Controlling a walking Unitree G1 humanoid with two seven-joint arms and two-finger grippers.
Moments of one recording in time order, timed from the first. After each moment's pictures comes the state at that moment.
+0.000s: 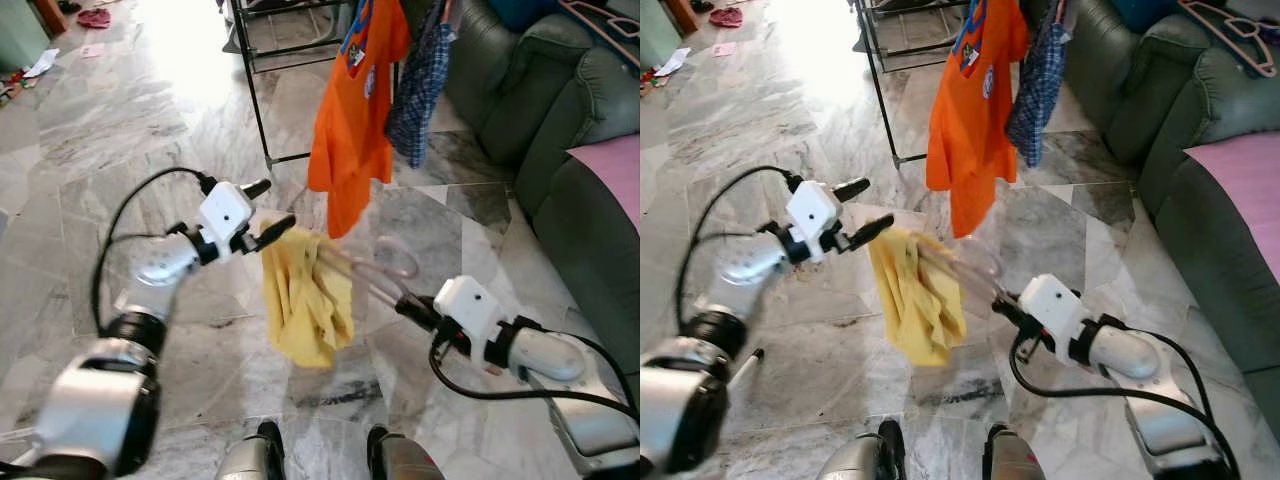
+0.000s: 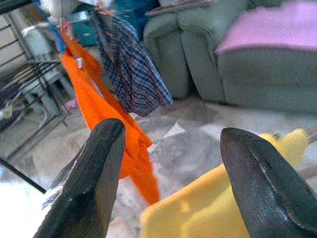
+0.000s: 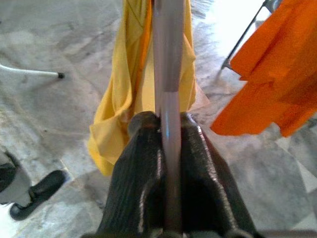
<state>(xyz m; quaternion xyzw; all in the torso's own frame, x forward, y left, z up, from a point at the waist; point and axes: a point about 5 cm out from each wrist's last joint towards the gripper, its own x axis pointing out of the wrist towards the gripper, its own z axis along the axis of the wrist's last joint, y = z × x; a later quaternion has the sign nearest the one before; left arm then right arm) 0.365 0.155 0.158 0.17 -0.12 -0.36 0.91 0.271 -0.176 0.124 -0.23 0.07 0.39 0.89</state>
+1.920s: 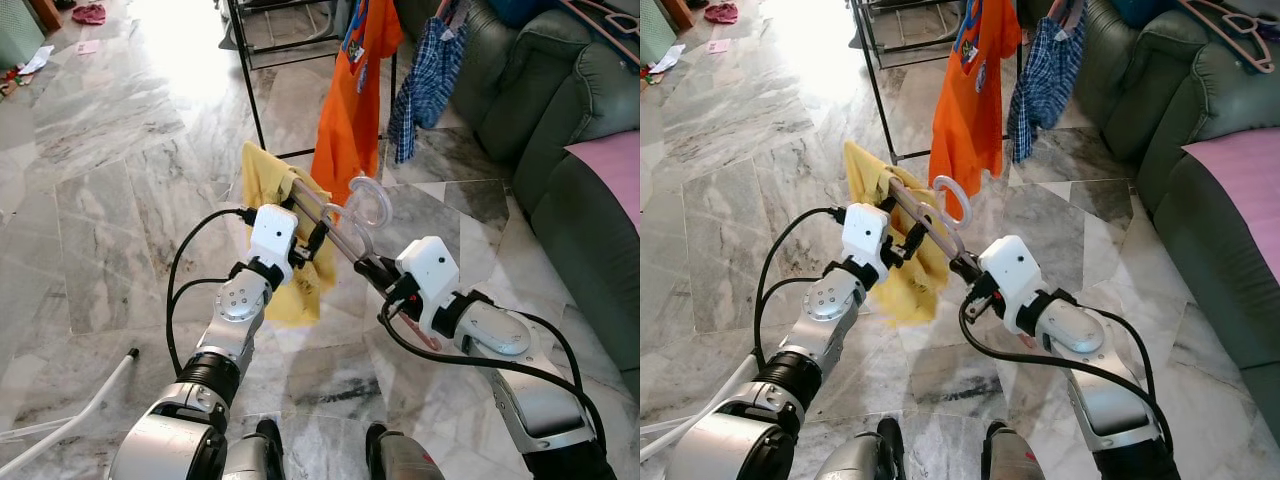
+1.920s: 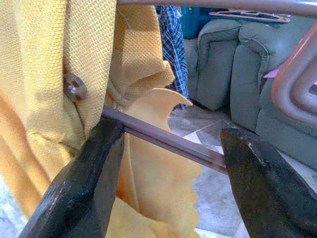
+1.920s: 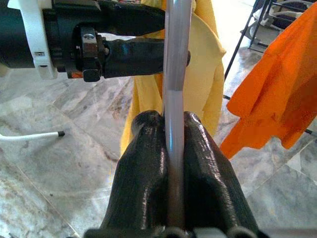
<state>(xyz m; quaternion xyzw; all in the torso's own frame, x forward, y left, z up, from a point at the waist) 0.355 0.088 0.126 0.05 -0.09 -0.22 0.97 0.284 -0.120 0.152 -0.14 0.01 0.37 0.92</state>
